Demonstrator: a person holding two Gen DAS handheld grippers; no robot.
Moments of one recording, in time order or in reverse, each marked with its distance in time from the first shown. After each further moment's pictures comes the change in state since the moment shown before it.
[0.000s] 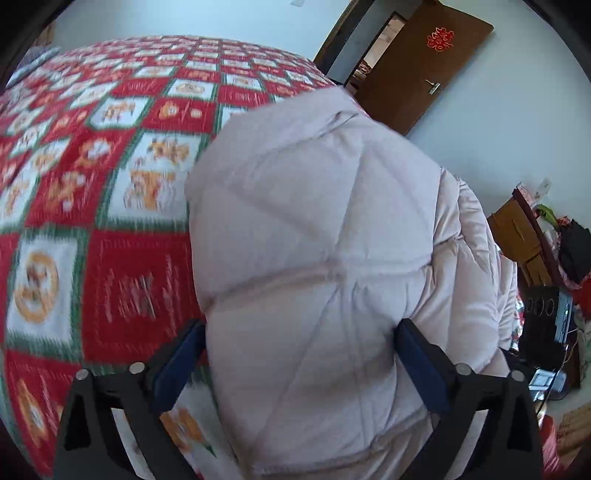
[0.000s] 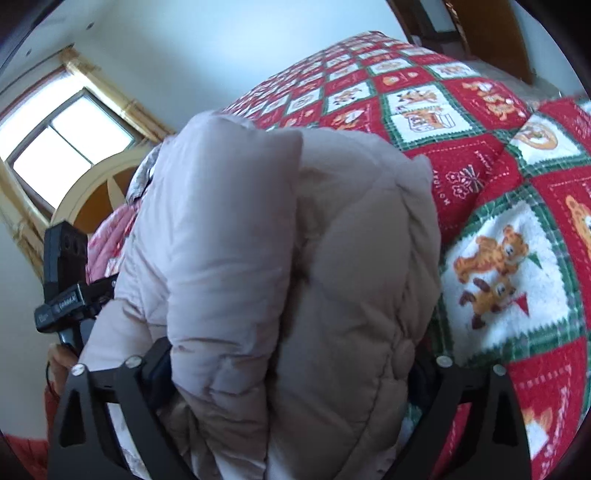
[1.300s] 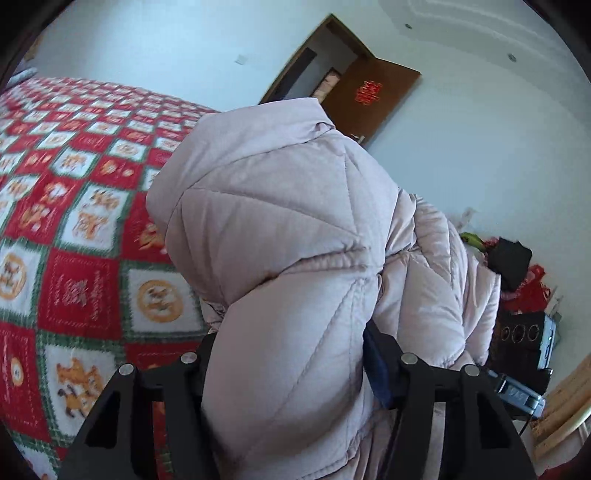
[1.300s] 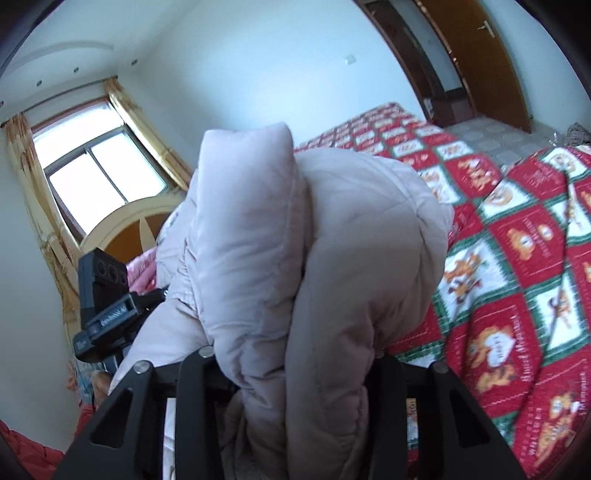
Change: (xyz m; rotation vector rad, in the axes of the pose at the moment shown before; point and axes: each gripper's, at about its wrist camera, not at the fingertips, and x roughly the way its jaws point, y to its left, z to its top) left arm -0.060 -0.054 -0.045 0.054 -0.252 -0.293; right arm -0.098 0.059 -0.044 -0.089 -0.329 0.049
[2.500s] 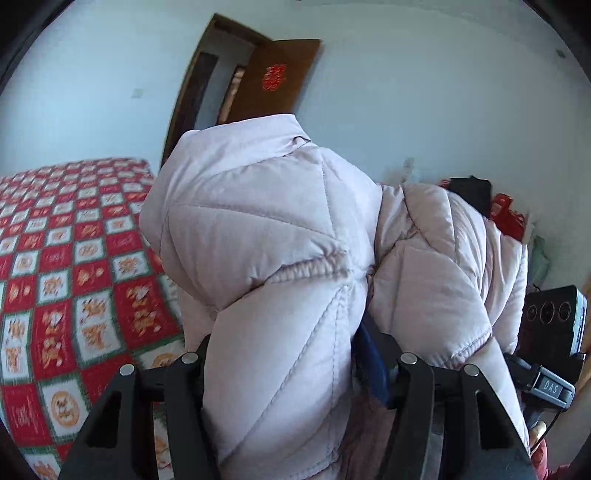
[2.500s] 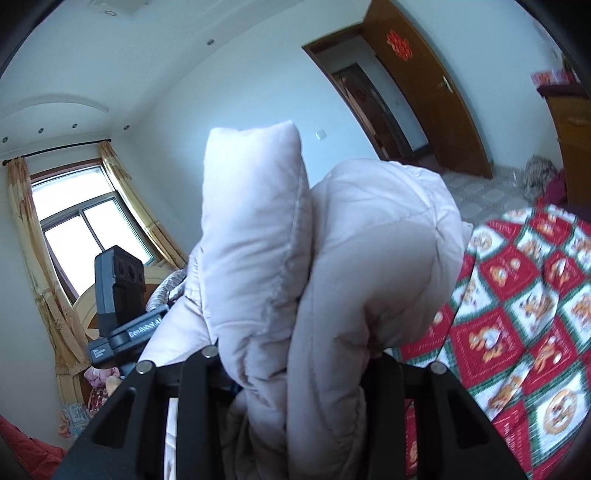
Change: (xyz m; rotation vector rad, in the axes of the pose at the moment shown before) left arm 0.062 -0.172 0.045 0.329 0.029 -0.128; right arm -0.145 -0.018 0.041 0.020 -0.302 -0.090
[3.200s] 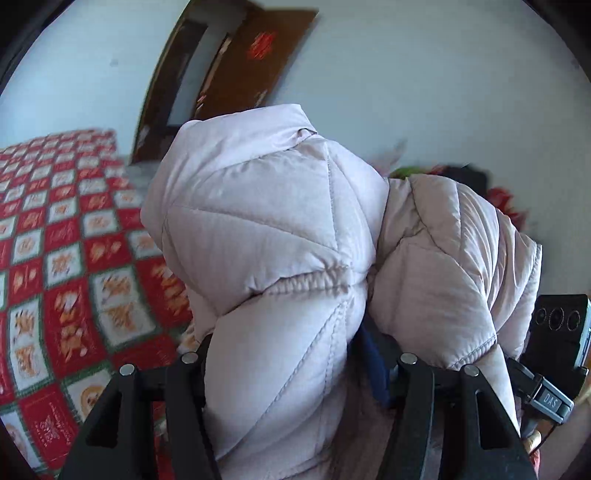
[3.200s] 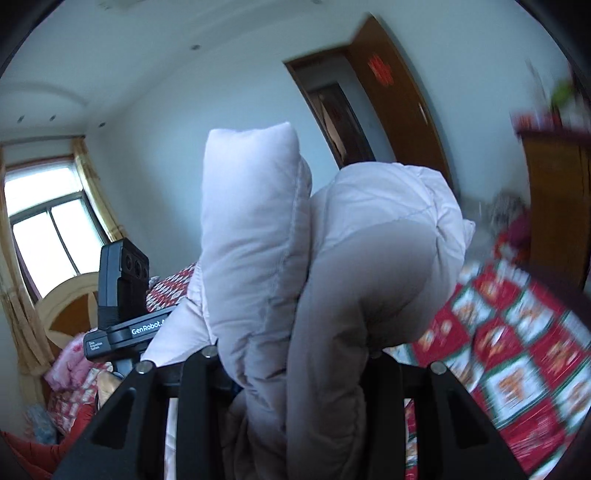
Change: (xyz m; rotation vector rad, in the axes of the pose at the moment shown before) left arm 0.135 0.010 0.023 -0.063 0.135 -0.021; right arm 0.019 -0.085 0.038 0.026 0.017 -0.143
